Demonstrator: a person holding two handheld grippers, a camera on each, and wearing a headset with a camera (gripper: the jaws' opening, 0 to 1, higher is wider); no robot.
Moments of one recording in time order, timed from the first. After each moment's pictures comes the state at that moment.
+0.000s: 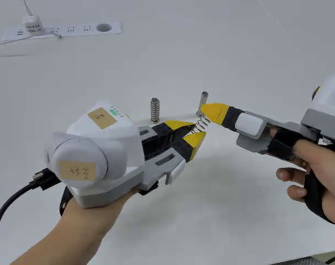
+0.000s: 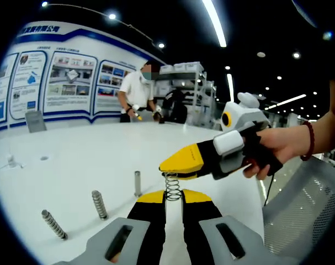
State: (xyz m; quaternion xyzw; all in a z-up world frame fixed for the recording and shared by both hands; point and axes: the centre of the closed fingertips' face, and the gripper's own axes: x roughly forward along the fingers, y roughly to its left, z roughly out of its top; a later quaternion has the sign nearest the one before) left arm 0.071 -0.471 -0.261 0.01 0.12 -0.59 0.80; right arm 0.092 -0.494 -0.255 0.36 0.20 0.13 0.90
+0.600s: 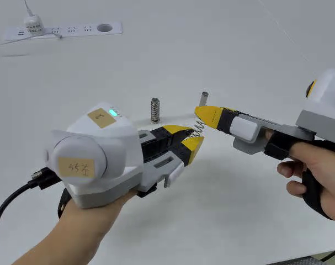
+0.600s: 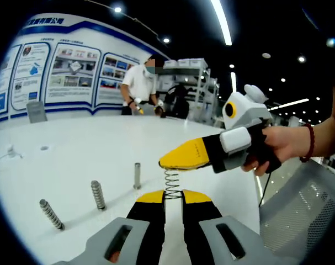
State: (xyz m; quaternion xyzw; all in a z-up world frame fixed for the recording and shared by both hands) left arm 0.070 -0.467 -0.269 0.00 0.15 -0.59 0.79; right arm 0.091 -0.478 -0.246 0.30 0.20 0.18 0.92
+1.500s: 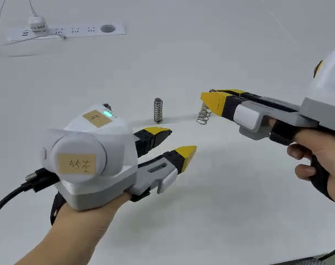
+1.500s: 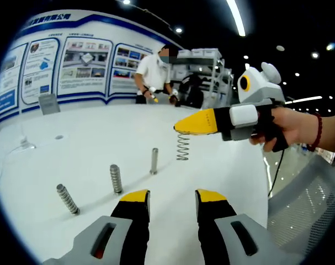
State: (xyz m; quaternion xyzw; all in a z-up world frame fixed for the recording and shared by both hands) left arm 0.080 -0.442 -0.284 0.03 0.19 -0.54 0.82; right arm 0.109 -0.492 -0.224 0.17 0.16 0.18 0.96
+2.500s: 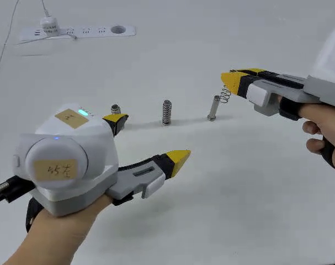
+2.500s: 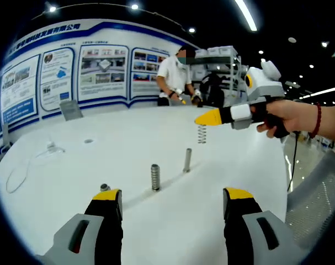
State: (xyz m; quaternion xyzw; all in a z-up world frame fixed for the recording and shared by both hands) left arm 0.112 -0.397 -0.277 0.06 0.18 -0.46 0.87; right arm 0.148 -0.530 -0.226 0.10 0.16 0.13 0.97
